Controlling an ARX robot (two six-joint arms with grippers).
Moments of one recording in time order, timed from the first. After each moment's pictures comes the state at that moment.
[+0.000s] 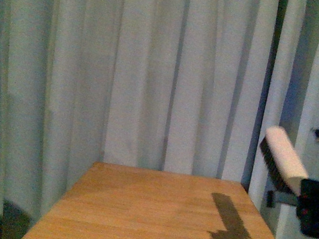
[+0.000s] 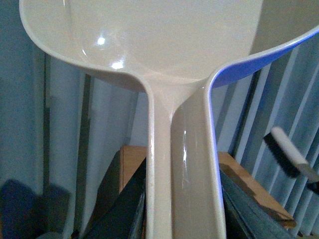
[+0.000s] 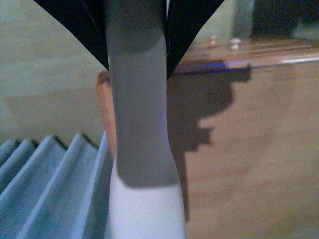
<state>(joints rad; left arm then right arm) 0.21 0.28 0.32 0.24 0.45 -0.23 0.34 1.51 0.87 0.20 0.26 0.18</state>
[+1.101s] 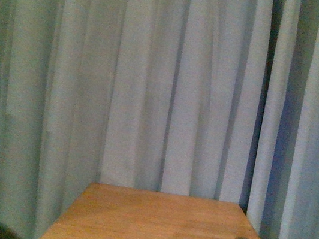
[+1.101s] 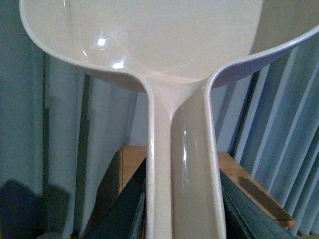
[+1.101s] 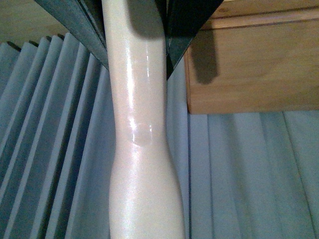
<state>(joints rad) 0.21 0.28 0.32 0.24 0.45 -0.23 0.39 0.40 0.30 0.24 0.51 -0.08</state>
